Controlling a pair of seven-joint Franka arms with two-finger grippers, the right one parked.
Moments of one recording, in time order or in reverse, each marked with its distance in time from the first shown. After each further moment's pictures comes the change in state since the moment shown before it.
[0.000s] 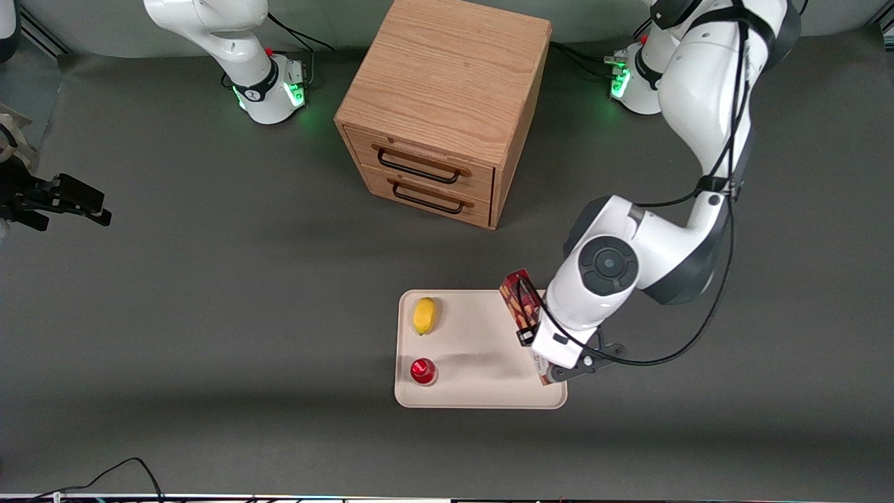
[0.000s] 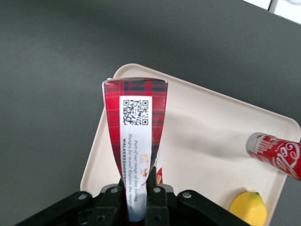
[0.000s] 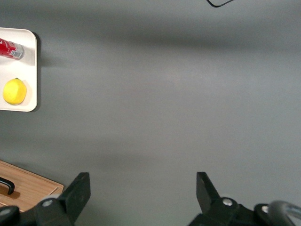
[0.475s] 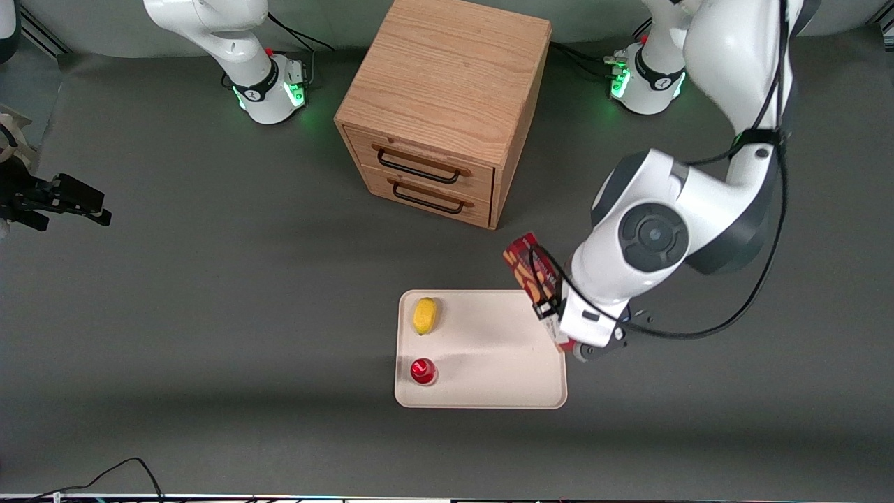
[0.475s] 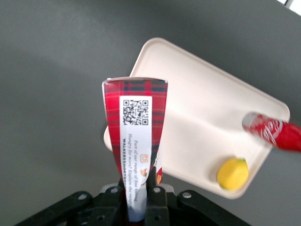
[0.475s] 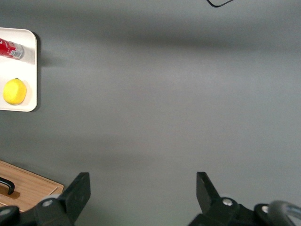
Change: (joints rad) arm 0.023 -0.097 0.001 0.061 -0.118 -0.246 -0.088
